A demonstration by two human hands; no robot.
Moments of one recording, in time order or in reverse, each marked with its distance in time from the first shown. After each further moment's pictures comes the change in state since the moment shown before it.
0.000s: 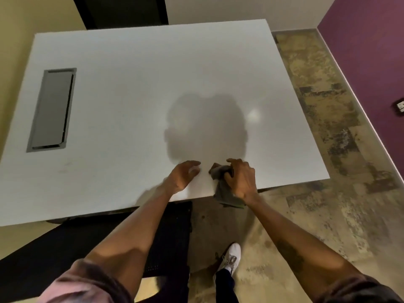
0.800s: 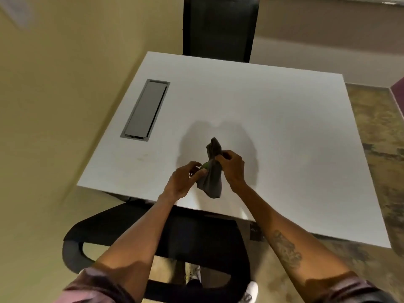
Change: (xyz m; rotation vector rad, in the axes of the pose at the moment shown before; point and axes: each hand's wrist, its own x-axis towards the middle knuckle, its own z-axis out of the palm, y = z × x) left_hand -0.113 -0.068 -0.141 -0.054 0.408 -0.059; right_hand 0.047 -0.260 0.019 0.669 -0.088 0.049
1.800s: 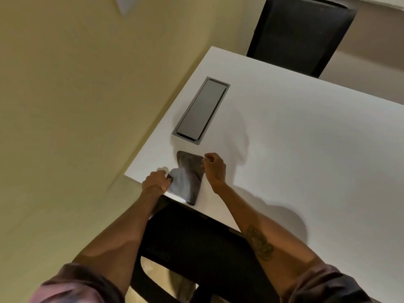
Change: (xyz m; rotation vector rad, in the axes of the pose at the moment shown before) left_hand -0.019 -0.168 -0.170 0.308 0.119 -0.703; right_hand -0.005 -0.088 0.235 -0.070 -0.290 0.114
